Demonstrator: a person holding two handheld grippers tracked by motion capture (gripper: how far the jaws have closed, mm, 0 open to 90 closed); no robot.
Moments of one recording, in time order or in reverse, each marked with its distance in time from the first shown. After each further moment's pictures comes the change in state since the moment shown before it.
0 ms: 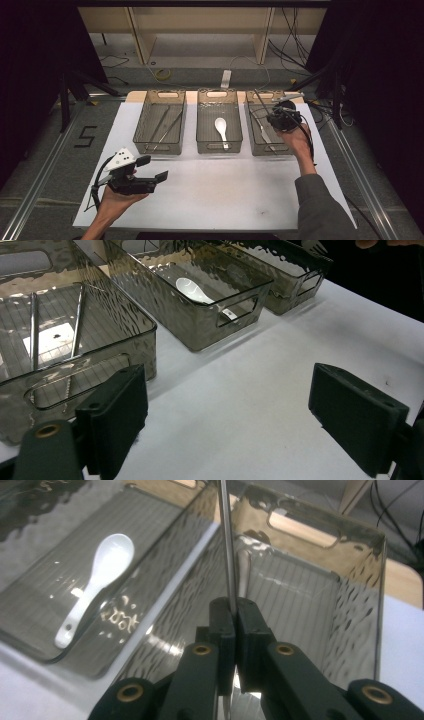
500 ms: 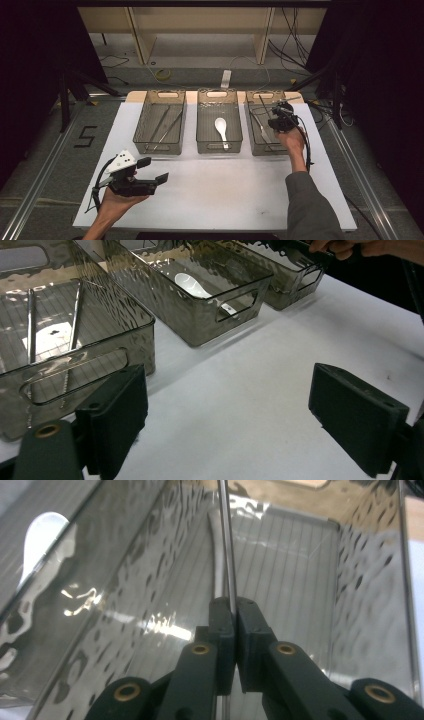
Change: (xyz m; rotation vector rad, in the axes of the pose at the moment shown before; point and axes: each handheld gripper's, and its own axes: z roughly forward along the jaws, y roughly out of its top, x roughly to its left) left arm -0.001 -0.004 0.002 0.014 0.001 0.006; right arm -0.014 -0.013 0.040 0.107 -0.045 0.153
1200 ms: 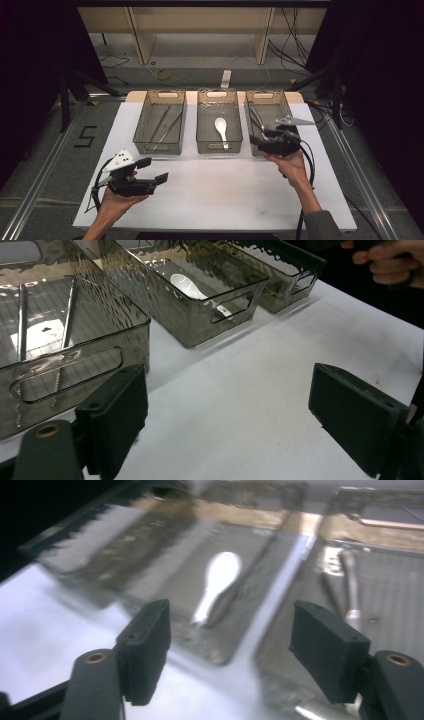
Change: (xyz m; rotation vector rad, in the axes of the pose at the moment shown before) left arm 0.002 0.000 -0.001 -0.014 -0.034 -0.040; right arm 0.050 -0.060 -0.081 -0.295 0.351 -0.010
